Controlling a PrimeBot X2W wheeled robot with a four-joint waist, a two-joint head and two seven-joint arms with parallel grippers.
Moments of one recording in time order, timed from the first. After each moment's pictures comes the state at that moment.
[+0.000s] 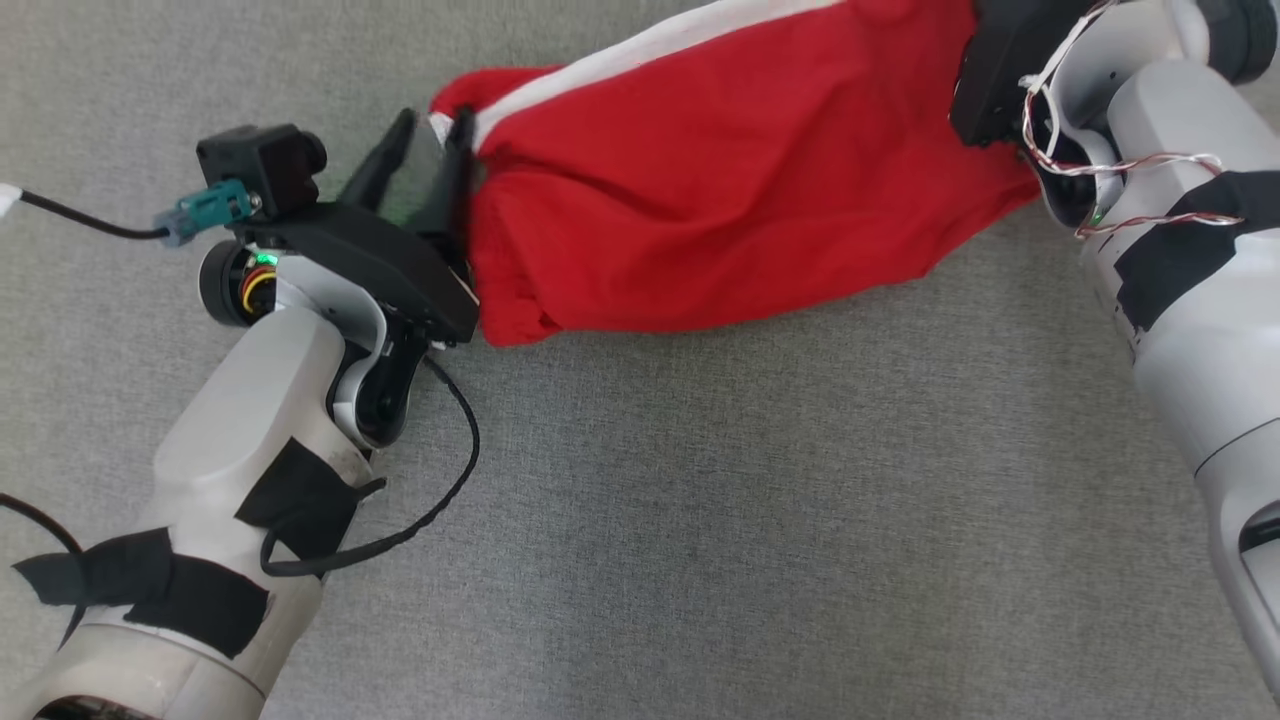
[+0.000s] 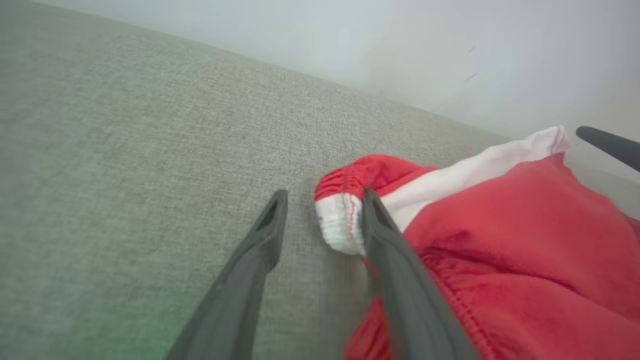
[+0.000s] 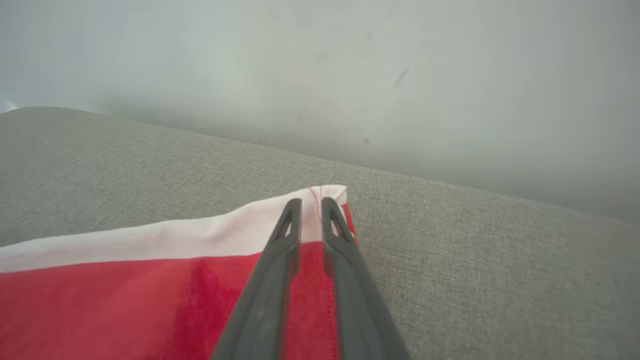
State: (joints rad) left arm -1.04 0.20 -0.62 0.85 -0.96 -0.12 -0.20; right arm -1.36 -0.23 0.56 1.13 0.56 0.13 0.03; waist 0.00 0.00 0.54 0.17
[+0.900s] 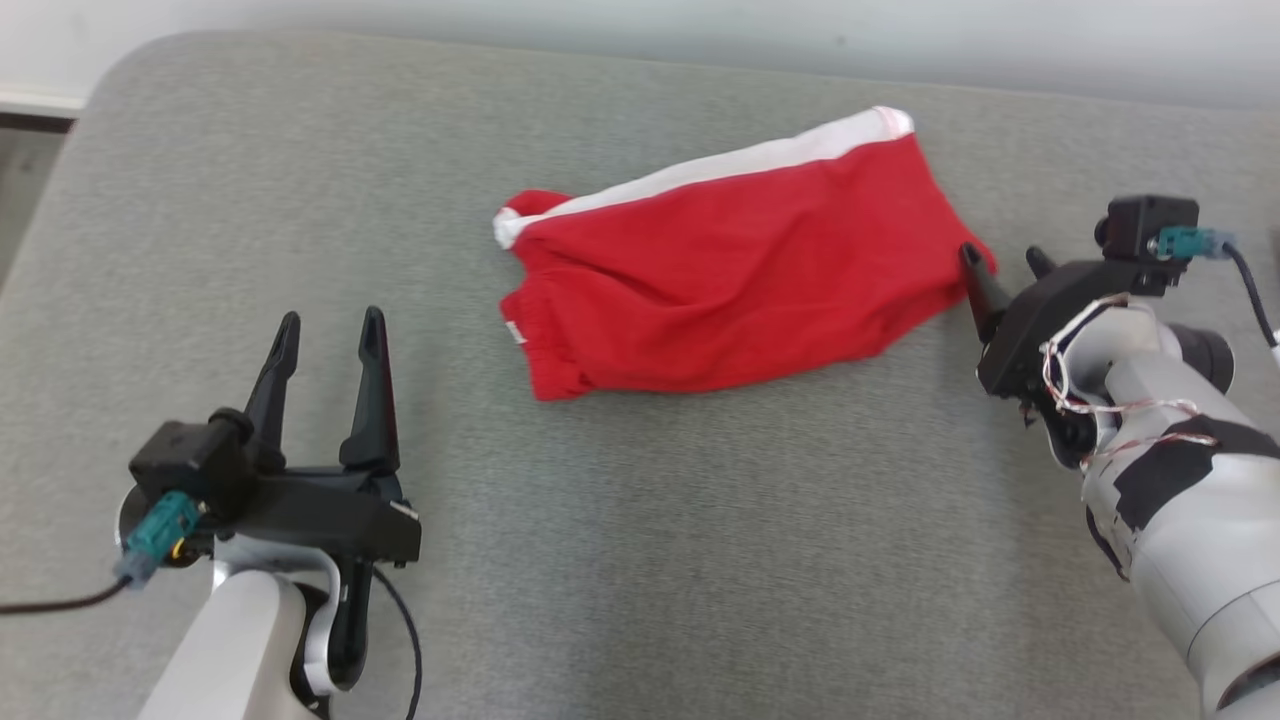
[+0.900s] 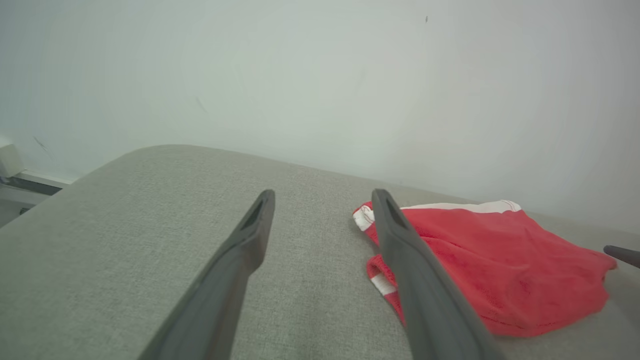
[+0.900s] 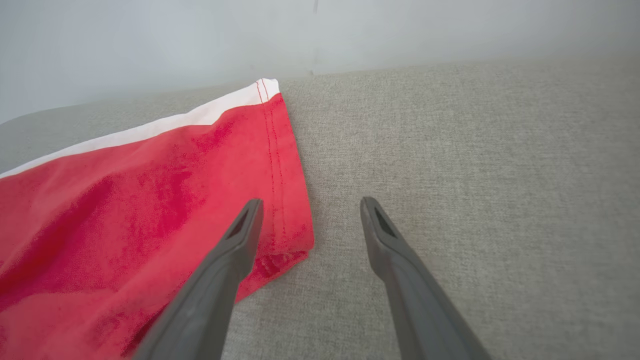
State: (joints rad) left arm -0.46 0.25 -0.31 0.30 -0.60 0.06 -0.26; right arm -1.03 -0.28 0.60 1.23 0.84 0.13 -0.05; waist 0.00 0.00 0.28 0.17
